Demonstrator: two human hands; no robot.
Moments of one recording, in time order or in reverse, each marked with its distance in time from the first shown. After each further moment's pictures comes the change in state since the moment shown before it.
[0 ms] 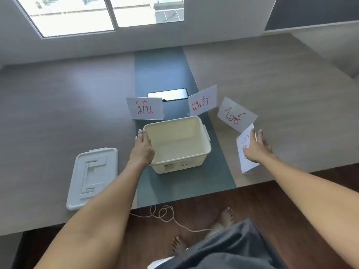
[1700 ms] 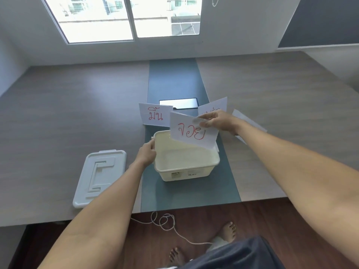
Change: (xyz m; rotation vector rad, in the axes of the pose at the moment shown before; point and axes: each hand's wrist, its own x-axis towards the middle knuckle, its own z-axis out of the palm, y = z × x) left_hand 0.019 -0.021 -0.009 -0.353 -0.015 -0.048; right_hand -0.005 -0.175 -0.100 0.610 -0.442 -0.516
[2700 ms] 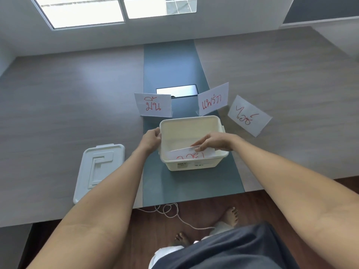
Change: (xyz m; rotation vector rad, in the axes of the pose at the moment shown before) left_hand 0.022 0.022 0.003 0.039 -0.074 0.028; right_hand 0.014 0.071 0.053 -0.028 -0.355 0.224
